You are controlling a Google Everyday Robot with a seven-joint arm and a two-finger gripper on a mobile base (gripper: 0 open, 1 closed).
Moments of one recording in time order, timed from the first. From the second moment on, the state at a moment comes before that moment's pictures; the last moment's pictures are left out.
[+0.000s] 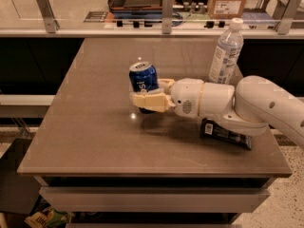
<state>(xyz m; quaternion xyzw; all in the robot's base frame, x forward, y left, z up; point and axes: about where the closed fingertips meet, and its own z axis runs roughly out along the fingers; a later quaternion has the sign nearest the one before) 0.534 0.018 0.883 -0.36 0.66 0.42 0.51</state>
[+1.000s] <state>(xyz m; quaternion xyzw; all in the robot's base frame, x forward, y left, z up) 0.520 0.030 0.858 -0.36 0.66 0.43 0.49</state>
